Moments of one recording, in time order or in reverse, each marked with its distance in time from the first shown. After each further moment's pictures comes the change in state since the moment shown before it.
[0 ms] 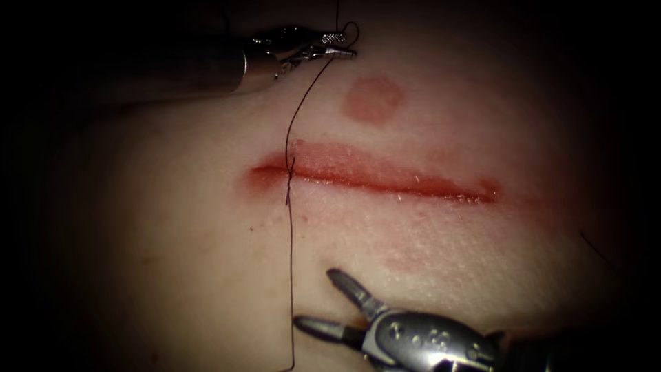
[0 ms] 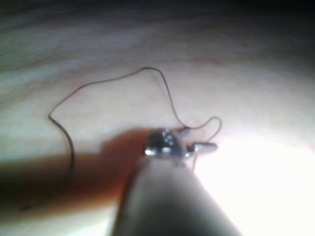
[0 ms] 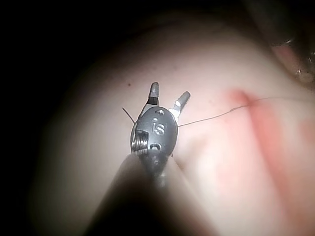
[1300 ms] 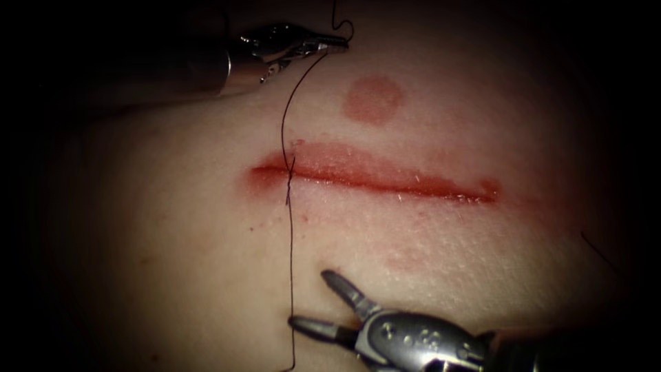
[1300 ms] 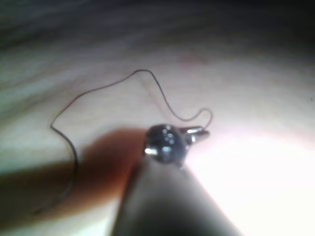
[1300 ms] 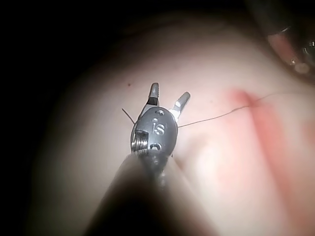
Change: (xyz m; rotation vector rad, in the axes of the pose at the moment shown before) right arm -0.001 0.000 0.001 -0.007 -0.001 -0.004; left arm 0.004 0.004 -0.003 -0.129 0.007 0.158
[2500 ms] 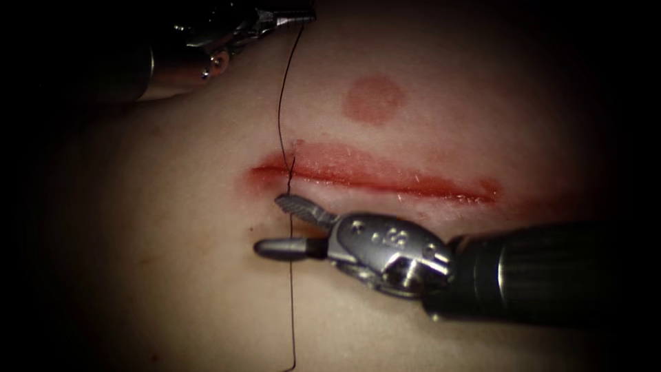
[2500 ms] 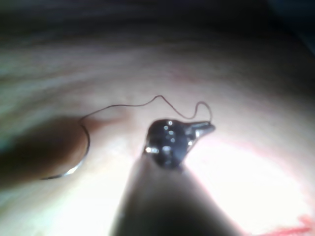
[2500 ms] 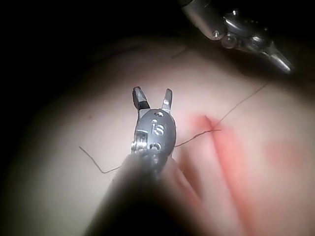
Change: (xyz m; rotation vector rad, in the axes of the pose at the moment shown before) right arm 0.004 0.008 0.008 0.348 0.017 0.046; left arm 0.010 0.013 -0.006 -0.092 0.177 0.044
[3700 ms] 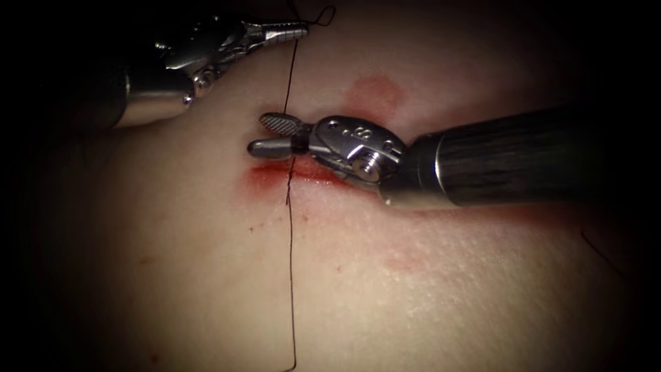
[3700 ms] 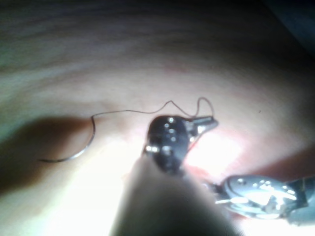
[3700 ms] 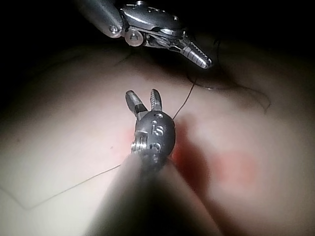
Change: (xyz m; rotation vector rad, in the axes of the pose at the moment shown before) right arm -0.003 0.013 0.008 0.035 0.008 0.015; left arm 0.002 0.006 0.000 -0.012 0.028 0.057
